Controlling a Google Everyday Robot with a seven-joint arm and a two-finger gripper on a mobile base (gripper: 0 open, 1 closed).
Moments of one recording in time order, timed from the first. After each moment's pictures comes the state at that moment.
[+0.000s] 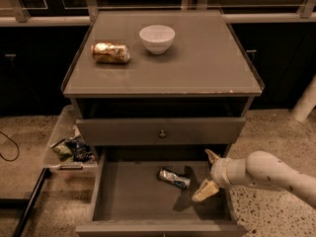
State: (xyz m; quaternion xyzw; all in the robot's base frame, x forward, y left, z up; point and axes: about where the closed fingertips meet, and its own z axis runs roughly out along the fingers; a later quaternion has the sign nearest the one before) arm 0.523 -0.181 0.494 -0.52 0.77 0.15 0.35
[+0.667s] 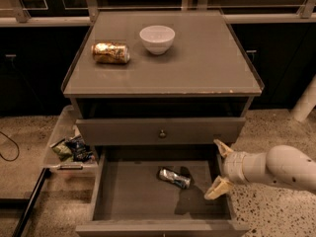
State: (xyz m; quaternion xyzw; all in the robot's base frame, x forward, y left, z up) arm 0.499 -0.201 0.577 -0.57 0.73 0.09 0.37
